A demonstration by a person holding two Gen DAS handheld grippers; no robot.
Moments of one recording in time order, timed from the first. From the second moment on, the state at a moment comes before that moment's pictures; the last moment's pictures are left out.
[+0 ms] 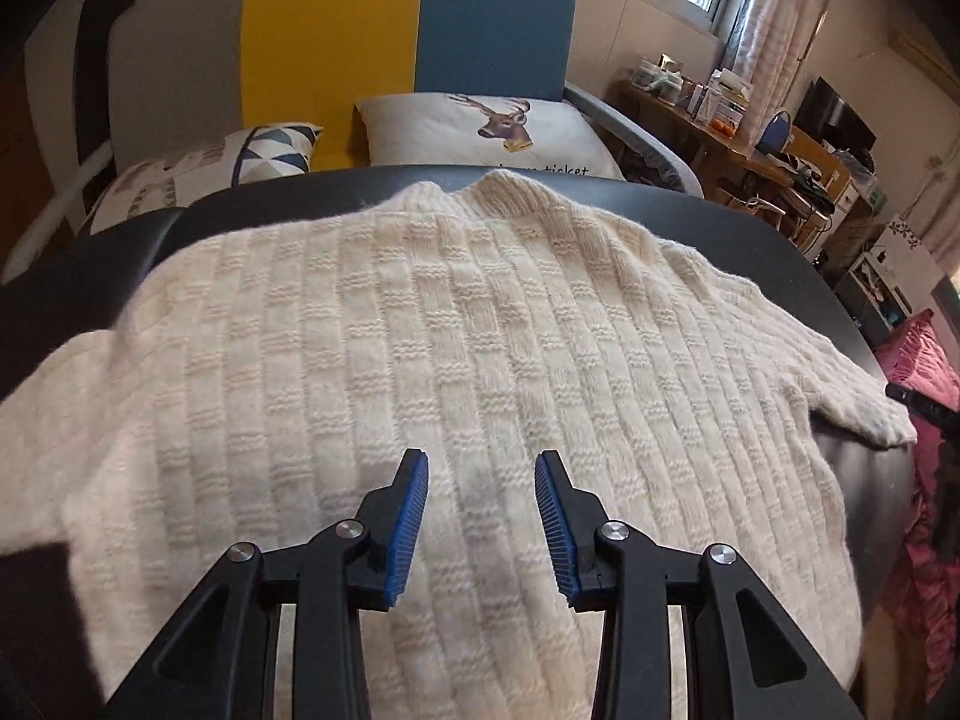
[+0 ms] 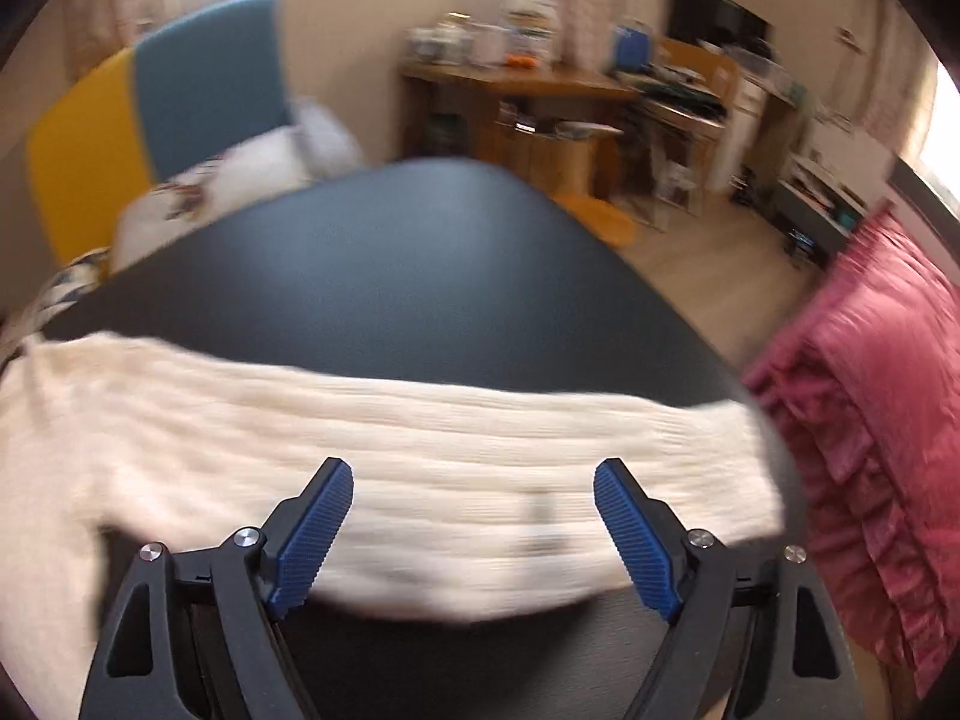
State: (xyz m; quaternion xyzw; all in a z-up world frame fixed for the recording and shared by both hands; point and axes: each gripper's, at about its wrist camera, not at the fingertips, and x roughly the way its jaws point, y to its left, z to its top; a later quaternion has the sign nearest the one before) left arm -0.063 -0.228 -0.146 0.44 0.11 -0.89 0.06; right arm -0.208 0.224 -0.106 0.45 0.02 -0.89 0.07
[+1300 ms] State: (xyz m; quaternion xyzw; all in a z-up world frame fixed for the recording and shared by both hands) left arm -0.125 -0.377 -0.155 0.42 0.09 -0.89 0.16; right arm -0.258 -0.144 -0.155 0.49 0.10 -0.79 0.34
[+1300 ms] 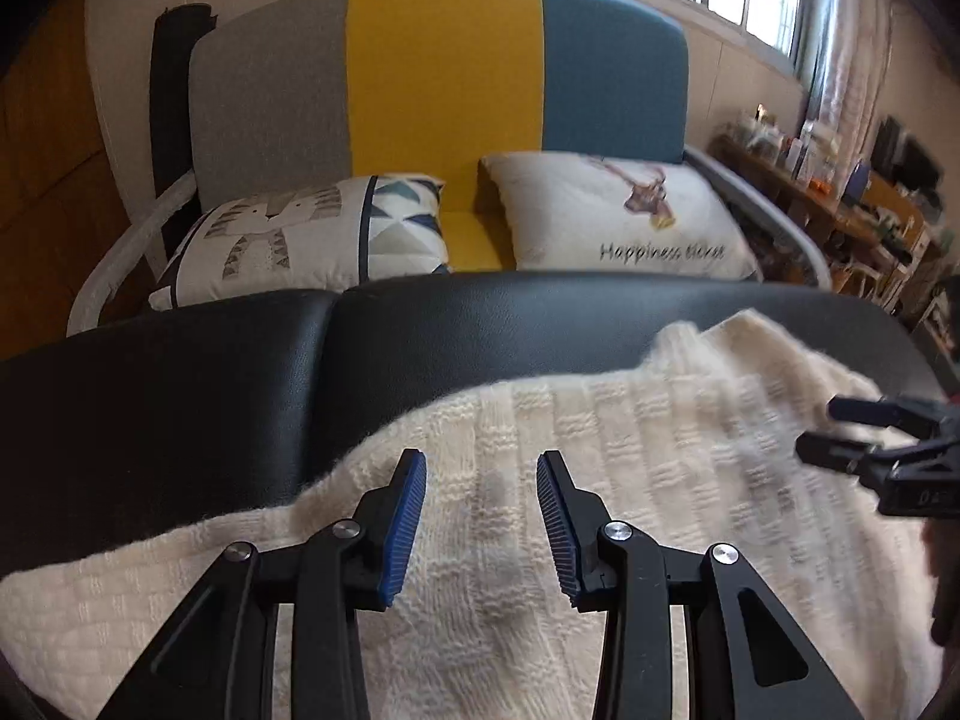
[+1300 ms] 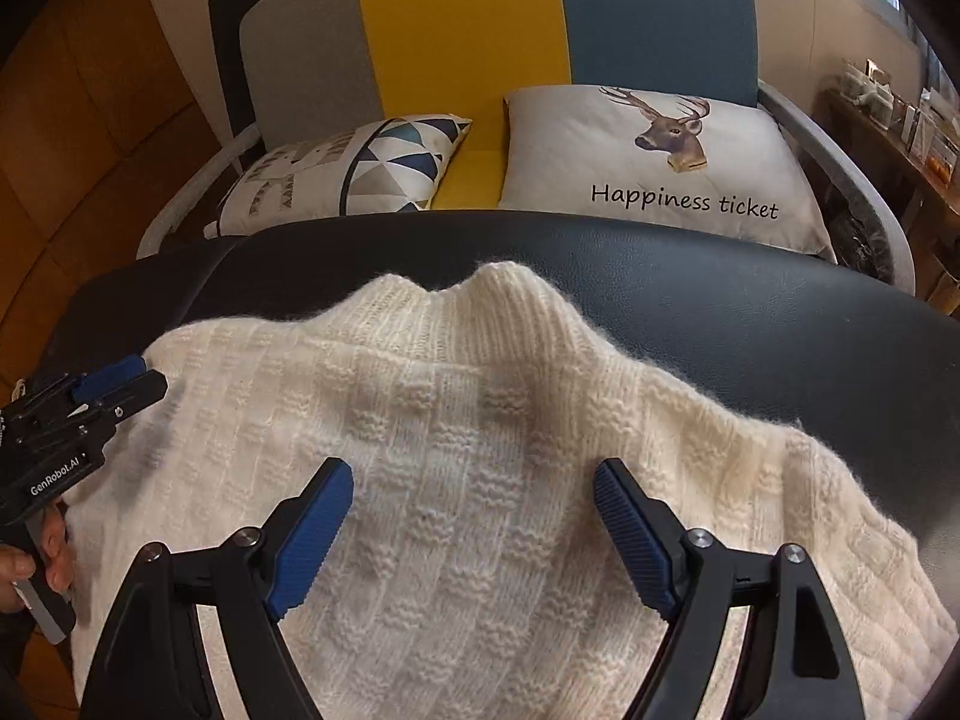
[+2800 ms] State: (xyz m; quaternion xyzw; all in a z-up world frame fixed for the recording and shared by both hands) left arm 0.028 -0.146 -0.157 0.48 0.13 -0.87 0.03; right arm -0.146 0.440 -0.196 0.34 -0.59 -0.73 0.03
